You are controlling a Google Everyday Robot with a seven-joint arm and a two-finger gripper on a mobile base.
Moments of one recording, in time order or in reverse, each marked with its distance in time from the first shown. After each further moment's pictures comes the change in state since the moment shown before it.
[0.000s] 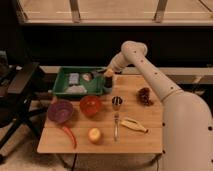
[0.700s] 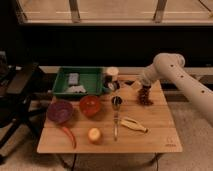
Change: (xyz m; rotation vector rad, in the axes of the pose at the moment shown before) arm 0.140 0.049 -0.105 0.067 0.104 0.264
